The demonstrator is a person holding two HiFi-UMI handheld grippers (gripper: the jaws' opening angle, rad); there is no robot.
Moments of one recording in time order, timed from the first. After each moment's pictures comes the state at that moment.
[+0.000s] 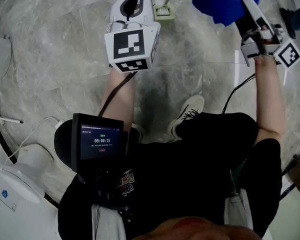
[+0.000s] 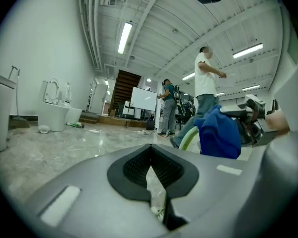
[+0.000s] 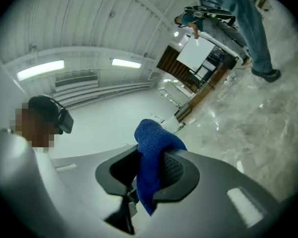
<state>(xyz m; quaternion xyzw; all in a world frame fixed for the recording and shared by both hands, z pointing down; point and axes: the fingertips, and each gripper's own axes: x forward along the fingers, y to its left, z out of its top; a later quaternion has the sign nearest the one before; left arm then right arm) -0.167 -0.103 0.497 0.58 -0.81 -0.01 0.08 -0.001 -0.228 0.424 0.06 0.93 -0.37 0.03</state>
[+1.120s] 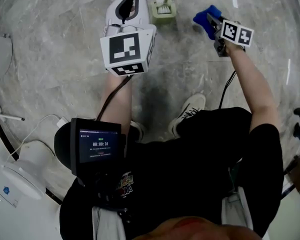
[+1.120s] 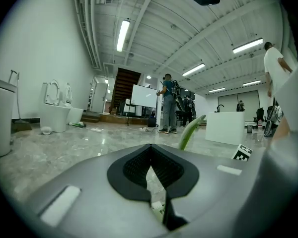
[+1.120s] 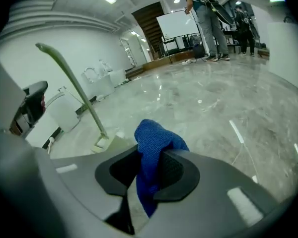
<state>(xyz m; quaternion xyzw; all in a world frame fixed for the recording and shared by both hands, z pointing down) -0.170 -0.098 0.509 0.58 -0.81 0.01 0.08 0.035 -0.274 0.736 -0.20 0.88 -0.28 -0.34</state>
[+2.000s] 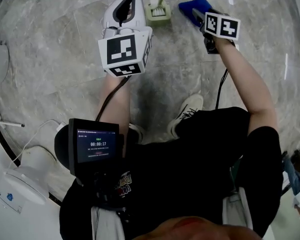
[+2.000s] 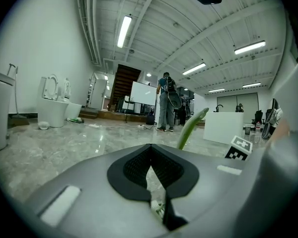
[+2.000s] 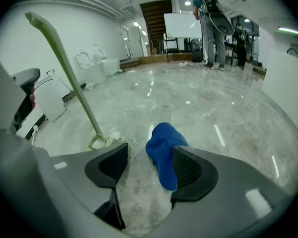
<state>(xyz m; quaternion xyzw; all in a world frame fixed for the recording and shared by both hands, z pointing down) -0.160 -0.104 0.511 0.59 -0.80 0.00 0.09 0.012 -0.261 0.698 -0.26 0.86 -0.21 -0.38</state>
